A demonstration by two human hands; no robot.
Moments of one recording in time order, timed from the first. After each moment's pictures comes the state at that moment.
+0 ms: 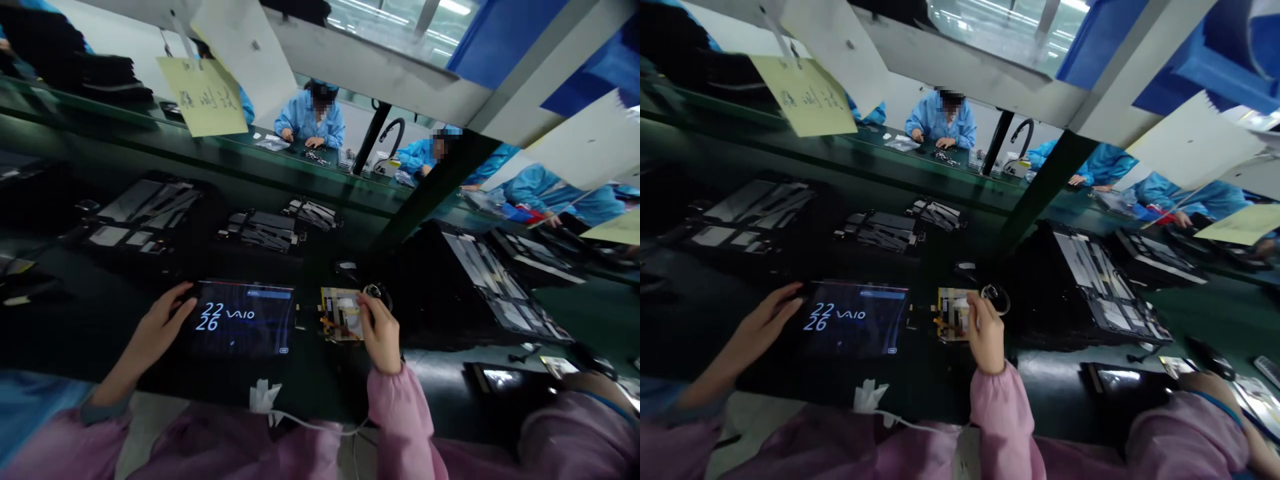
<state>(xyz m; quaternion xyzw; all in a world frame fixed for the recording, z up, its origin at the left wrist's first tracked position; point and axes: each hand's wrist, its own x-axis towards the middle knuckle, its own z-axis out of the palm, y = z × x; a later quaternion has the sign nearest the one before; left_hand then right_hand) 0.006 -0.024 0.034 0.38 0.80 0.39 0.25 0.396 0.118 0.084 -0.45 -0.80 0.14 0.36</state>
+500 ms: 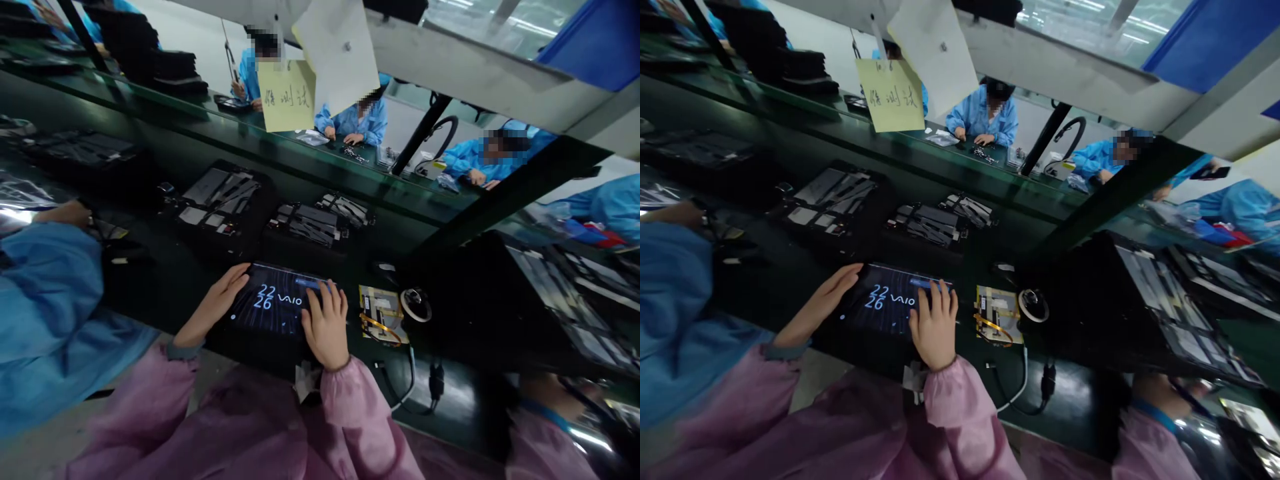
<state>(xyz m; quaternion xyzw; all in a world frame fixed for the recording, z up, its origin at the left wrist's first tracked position) 0.003 -0.026 0.056 0.32 0.71 0.51 0.36 0.238 0.046 0.049 -0.36 -0.90 0.05 0.24</state>
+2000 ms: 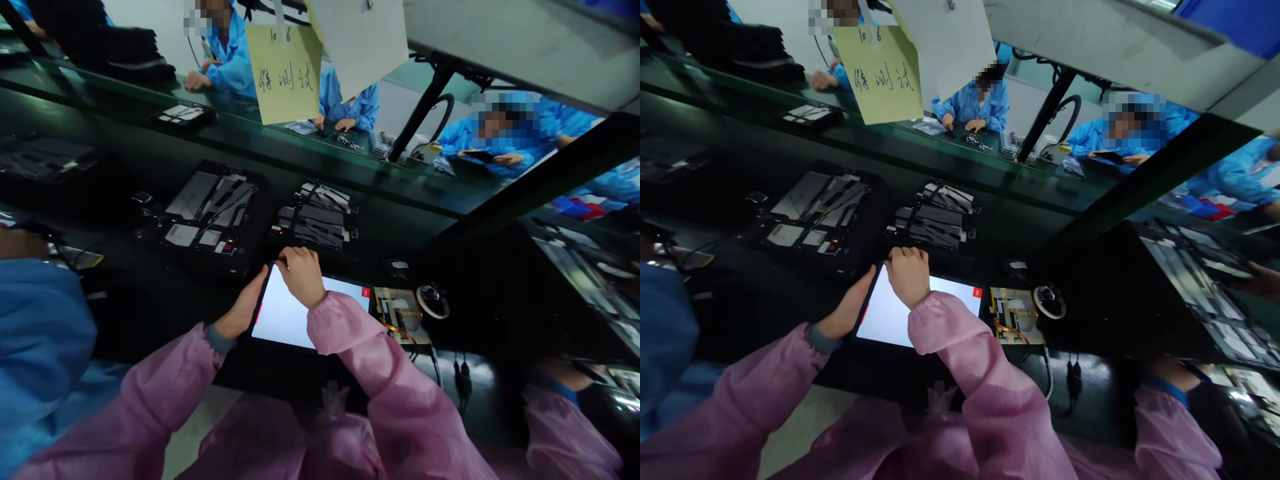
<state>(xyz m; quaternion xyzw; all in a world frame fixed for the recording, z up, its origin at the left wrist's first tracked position) -0.001 0.042 0.045 0.02 0.39 0.59 0.70 0.095 0.122 0.095 -0.38 -0.91 0.11 0.12</state>
